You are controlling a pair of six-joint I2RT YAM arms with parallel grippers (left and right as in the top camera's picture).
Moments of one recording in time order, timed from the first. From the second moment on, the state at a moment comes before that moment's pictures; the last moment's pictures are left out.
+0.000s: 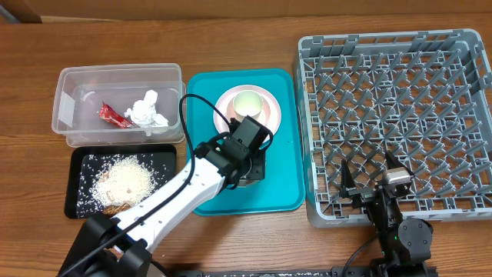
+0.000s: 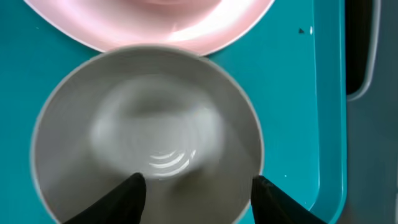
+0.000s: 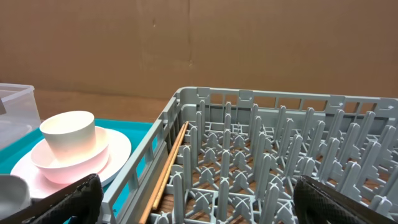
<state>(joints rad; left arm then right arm) -0.67 1.57 1.01 -0.63 -0.02 -0.63 0.12 0.01 0.02 -0.03 -0.06 -0.01</state>
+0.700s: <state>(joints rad) -0.65 1.57 1.01 -0.63 -0.01 -0.62 0.12 0.01 0.02 -0.03 -0.06 0.02</state>
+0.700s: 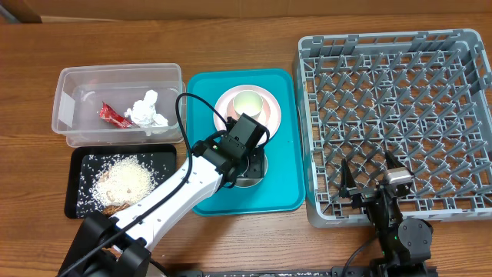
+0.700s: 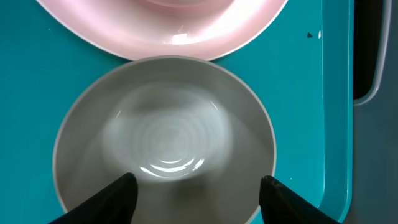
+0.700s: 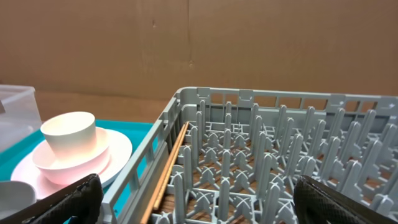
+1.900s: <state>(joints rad) -0.50 1.57 1.21 -0.79 0.02 -0.61 0.12 1.03 1.17 -1.06 -0.40 0.17</state>
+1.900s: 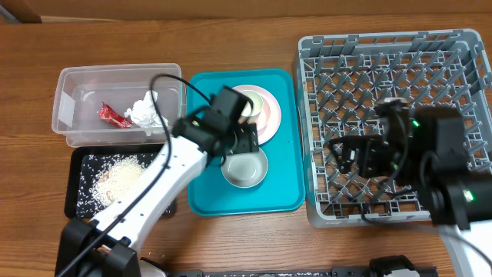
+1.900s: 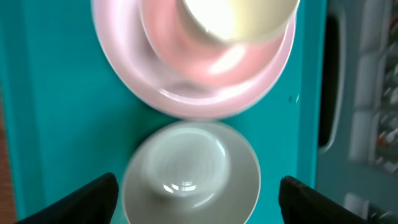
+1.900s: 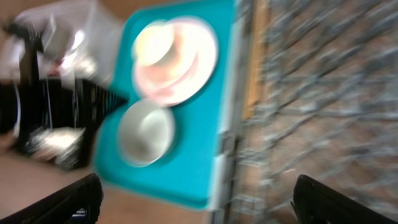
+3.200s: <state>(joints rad) -0.41 1.84 1.28 -0.48 0.02 -0.60 0.12 1.34 1.17 -1.06 -0.42 0.18</state>
